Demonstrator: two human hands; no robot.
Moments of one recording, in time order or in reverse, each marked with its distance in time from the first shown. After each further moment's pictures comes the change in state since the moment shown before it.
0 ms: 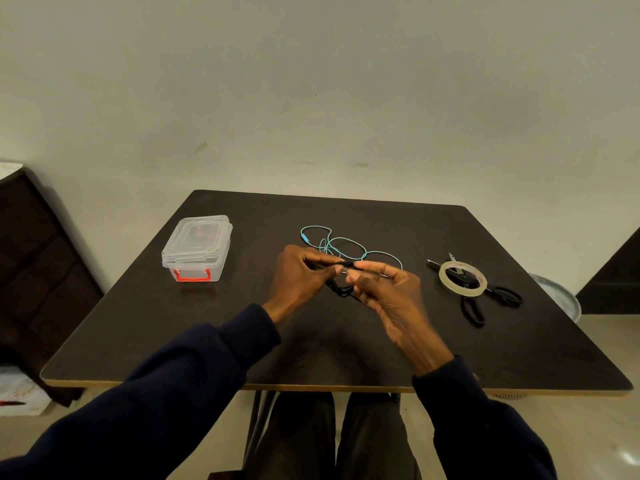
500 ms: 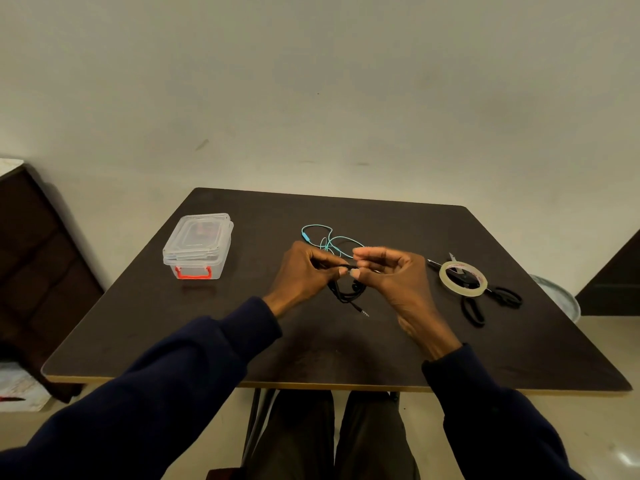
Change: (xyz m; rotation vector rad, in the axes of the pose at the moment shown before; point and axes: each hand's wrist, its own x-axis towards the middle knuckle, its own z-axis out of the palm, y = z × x) left_hand 0.005 0.005 -0.002 0.088 -0.123 -0.011; right_hand 0.011 -0.014 -0.009 -0.363 -0.117 -0.325
